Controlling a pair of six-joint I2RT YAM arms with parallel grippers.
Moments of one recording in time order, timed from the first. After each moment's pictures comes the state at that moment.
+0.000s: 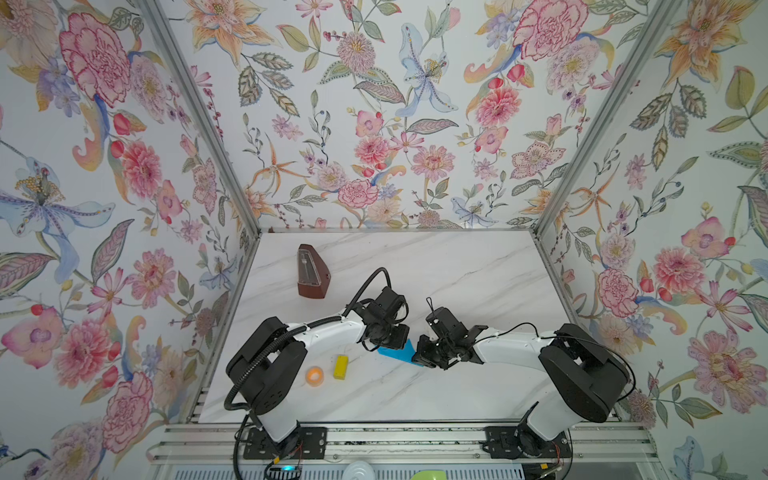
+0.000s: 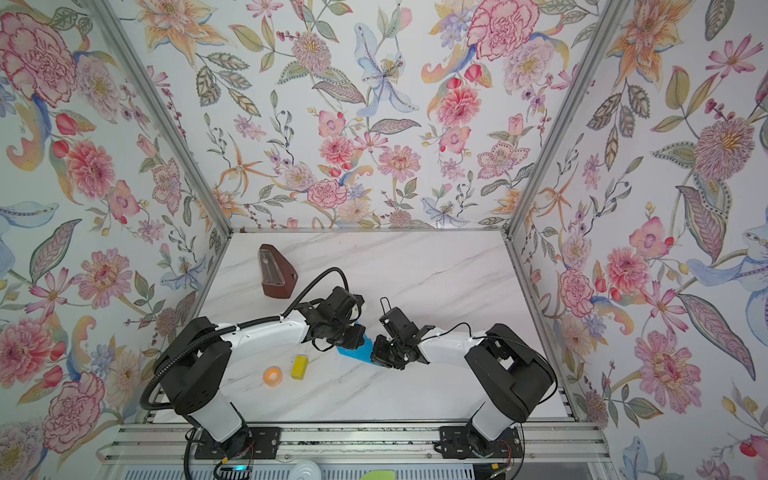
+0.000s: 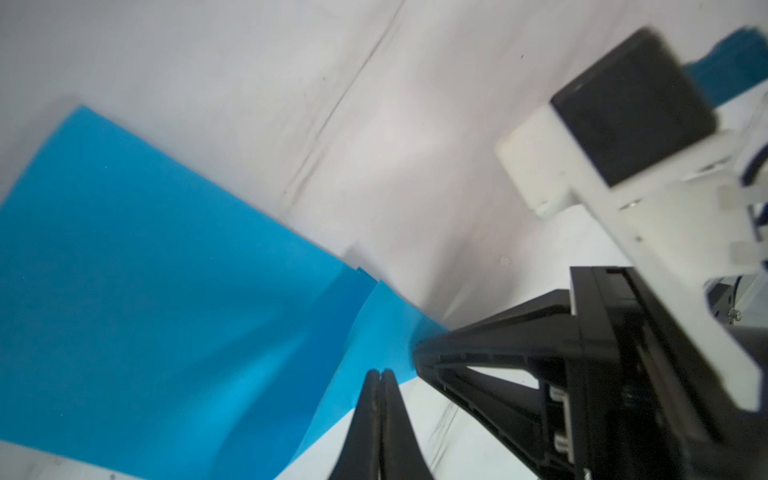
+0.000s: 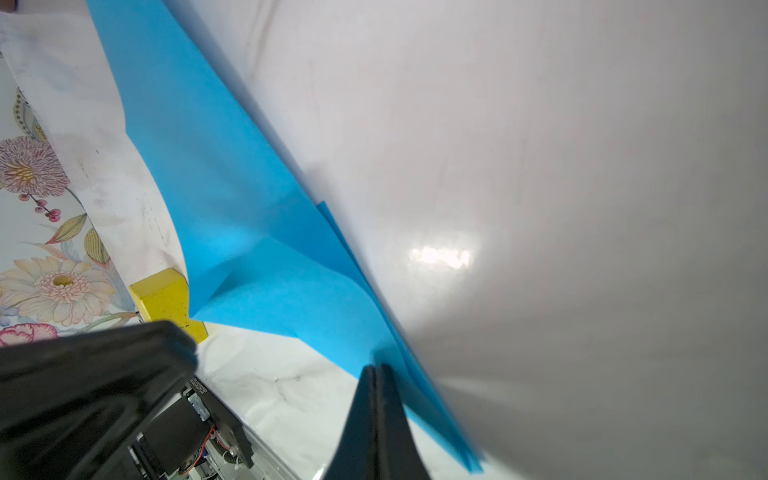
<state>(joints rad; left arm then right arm) -0.80 1.71 1.04 -0.46 0.25 -0.44 0.78 1.61 0.70 -0.14 -0.35 1.04</state>
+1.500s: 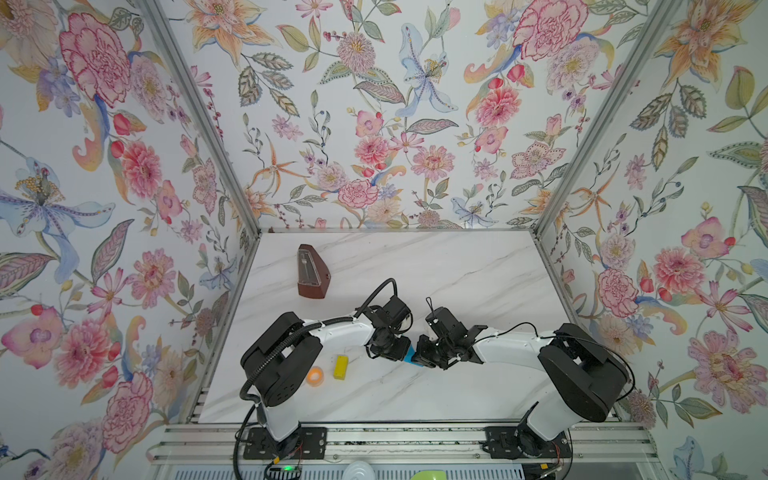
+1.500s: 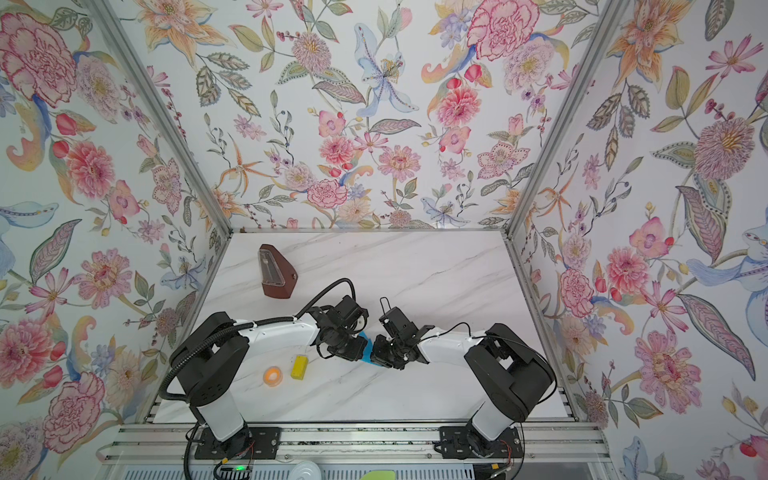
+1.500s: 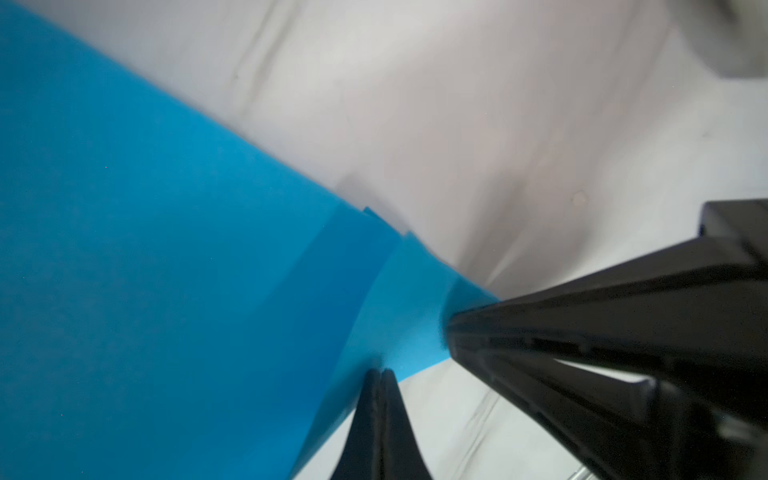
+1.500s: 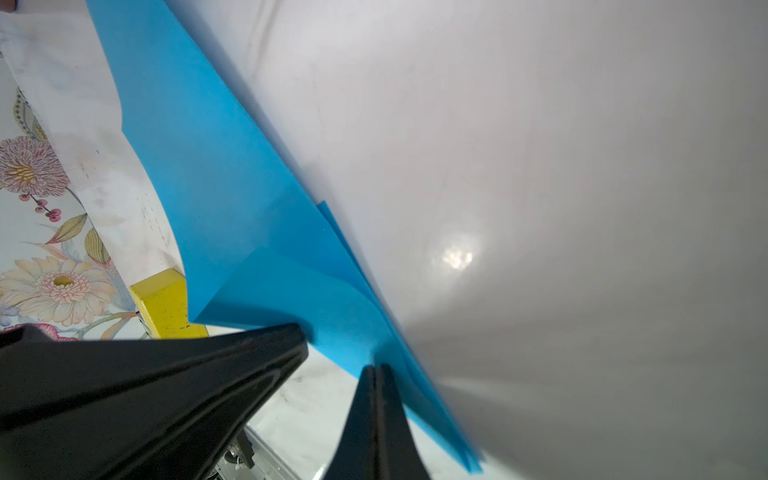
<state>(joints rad) -0.82 1.78 1.02 -0.50 0.25 -0.42 0.78 1.61 0.70 -0.14 -0.35 1.04</state>
